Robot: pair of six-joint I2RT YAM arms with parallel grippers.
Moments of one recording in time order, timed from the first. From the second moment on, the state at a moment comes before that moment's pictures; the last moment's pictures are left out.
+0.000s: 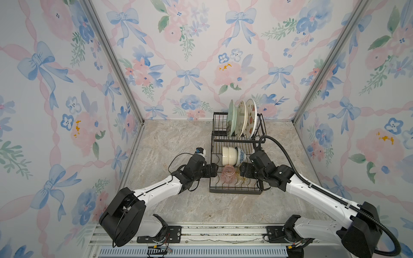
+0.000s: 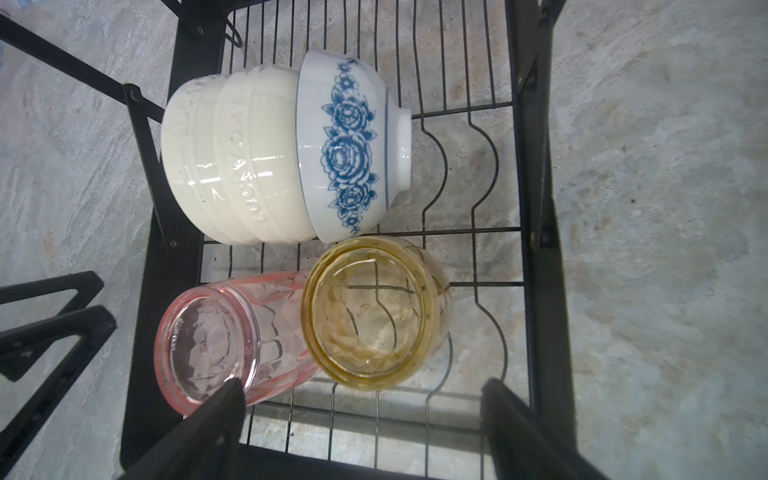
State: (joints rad) left arm -0.66 1.32 0.68 0.00 -0.02 -0.58; right arm 0.70 1.21 0.90 -0.61 0.22 0.73
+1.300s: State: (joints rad) left arm -0.63 1.22 0.62 -0.03 -0.03 -0.55; right arm 0.64 1.41 0.94 -0.51 0.19 0.67
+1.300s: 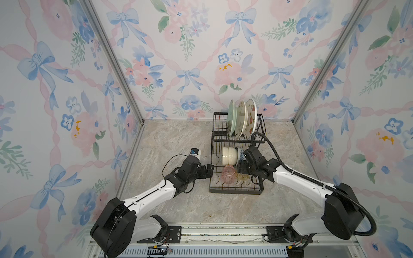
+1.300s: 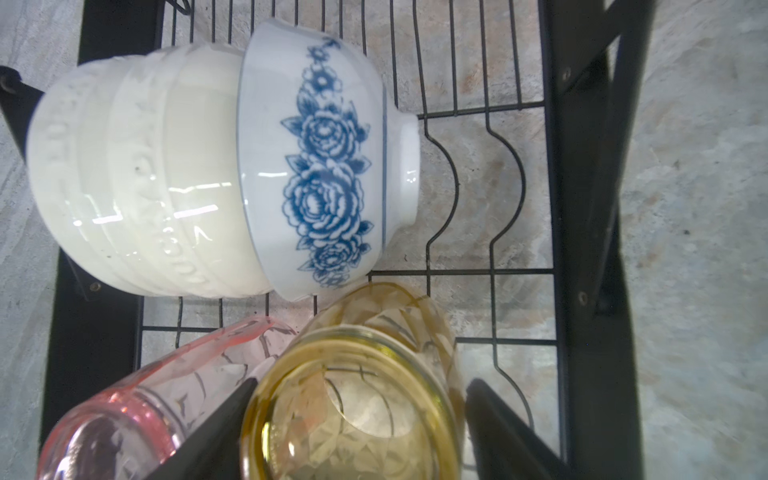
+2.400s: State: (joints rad) left arm -0.63 1.19 0.59 -0.03 -0.03 -0.55; right arm 0.64 1.43 0.92 -0.45 0.22 0.65
